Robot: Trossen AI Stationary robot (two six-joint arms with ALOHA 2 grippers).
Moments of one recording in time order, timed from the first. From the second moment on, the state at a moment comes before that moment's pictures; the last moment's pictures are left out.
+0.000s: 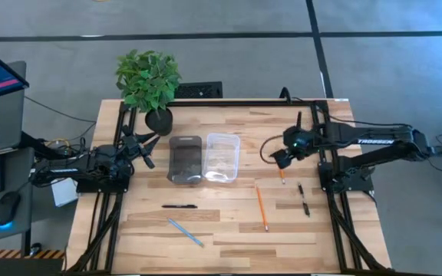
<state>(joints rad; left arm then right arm) 0.06 0.00 0.05 -0.03 -0.61 0.08 -0.08 1.06 0.89 -1.03 0.07 0.94</state>
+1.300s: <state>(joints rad) 0.06 0.00 0.05 -0.03 -0.61 0.09 -0.09 1.34 0.79 -0.94 0.16 0.89</state>
